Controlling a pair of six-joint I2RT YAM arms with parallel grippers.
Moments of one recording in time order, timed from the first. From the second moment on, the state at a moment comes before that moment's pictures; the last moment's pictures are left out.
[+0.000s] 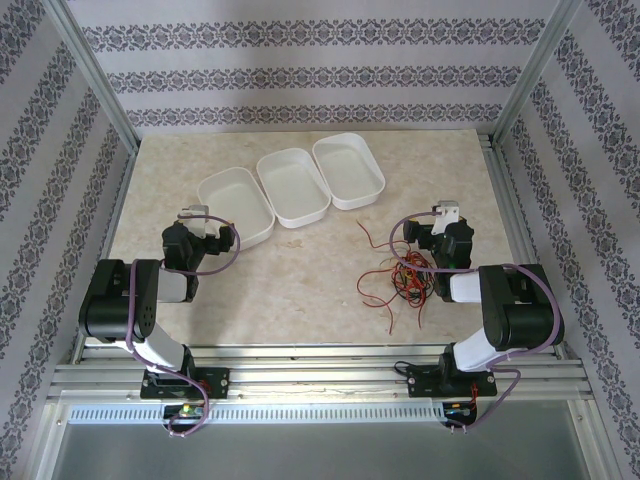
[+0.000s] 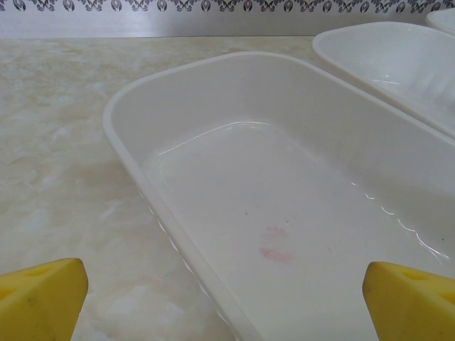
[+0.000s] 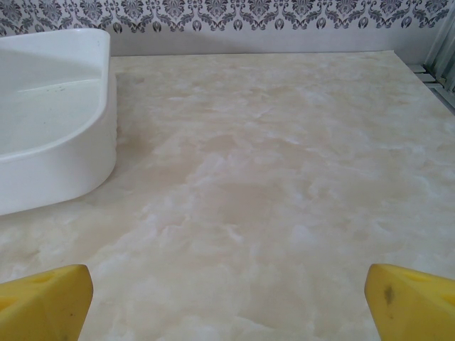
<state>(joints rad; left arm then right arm) 0.07 1.60 0.37 0.89 0.15 0.00 0.00 1.53 0.35 0.87 -0.04 0.04</state>
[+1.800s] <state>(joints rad) -0.53 1.50 0.88 0.38 0.09 -0.11 0.06 0.84 0.64 -0.44 0.26 0.37</state>
